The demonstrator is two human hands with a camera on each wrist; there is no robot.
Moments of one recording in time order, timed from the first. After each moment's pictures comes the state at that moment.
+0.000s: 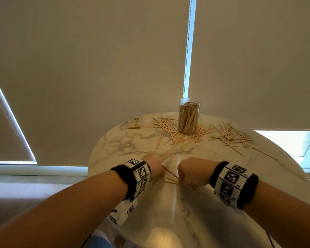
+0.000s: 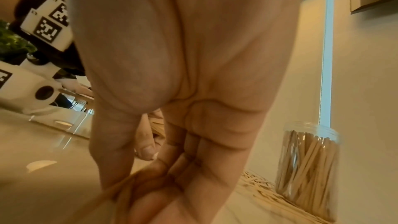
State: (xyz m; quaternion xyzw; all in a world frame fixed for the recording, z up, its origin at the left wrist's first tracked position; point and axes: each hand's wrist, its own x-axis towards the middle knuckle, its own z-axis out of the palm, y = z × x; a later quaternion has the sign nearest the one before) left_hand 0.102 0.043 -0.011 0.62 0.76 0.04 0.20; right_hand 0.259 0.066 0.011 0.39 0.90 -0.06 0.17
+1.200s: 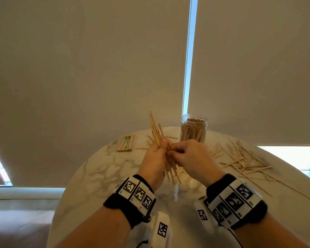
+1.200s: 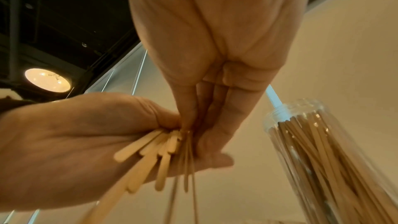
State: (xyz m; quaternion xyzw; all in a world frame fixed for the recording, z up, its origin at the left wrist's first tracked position) left_hand 0.091 0.166 0.011 0.37 0.43 0.67 0.48; right_hand 0.212 0.190 0.037 0.42 0.82 -0.23 -0.32
